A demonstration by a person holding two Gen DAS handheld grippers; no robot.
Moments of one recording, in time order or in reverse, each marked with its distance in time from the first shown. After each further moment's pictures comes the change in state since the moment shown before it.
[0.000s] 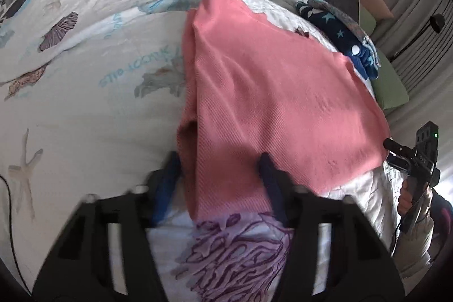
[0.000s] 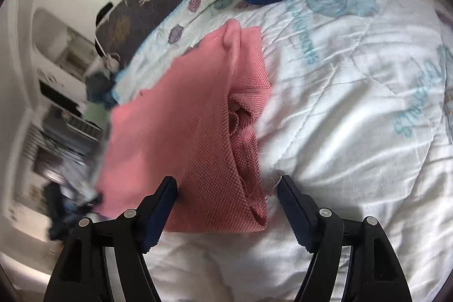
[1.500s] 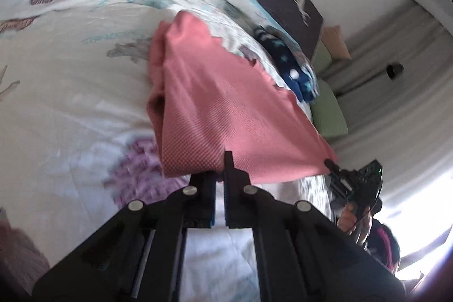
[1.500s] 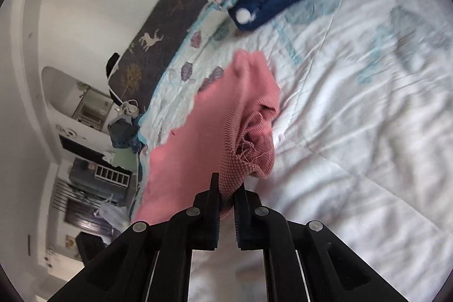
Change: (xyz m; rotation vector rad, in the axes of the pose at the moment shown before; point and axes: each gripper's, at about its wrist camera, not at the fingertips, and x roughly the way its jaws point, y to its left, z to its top) left arm -0.064 -0.010 -0.050 -0.177 -0.062 -0.344; right arm -0.060 0.005 -0.022 0.241 -0.162 0.166
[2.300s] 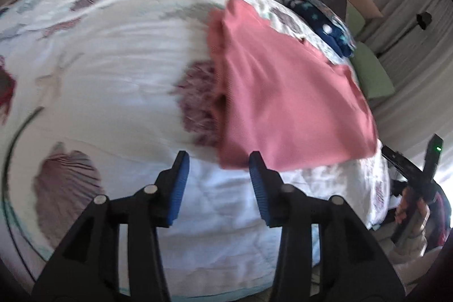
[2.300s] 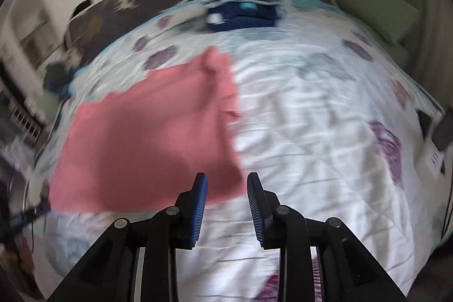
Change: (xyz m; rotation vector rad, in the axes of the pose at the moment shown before) left arm -0.037 0.009 -0.067 0.133 0.037 0.326; right arm -0.060 0.015 -0.083 -0.374 -0.036 -0.486
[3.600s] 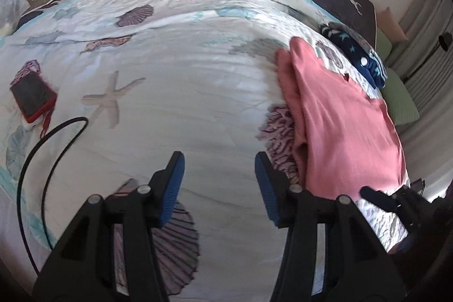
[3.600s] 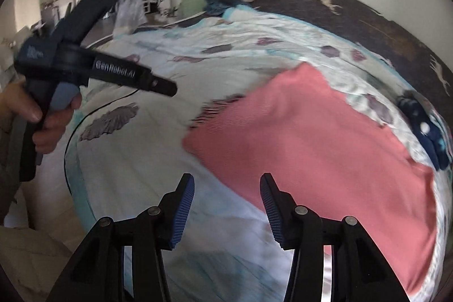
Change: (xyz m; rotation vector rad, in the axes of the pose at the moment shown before) left arm -0.010 0.061 0.019 -0.071 -0.109 0.121; right arm 0.057 0.286 -0.088 -0.860 -0.023 0.259
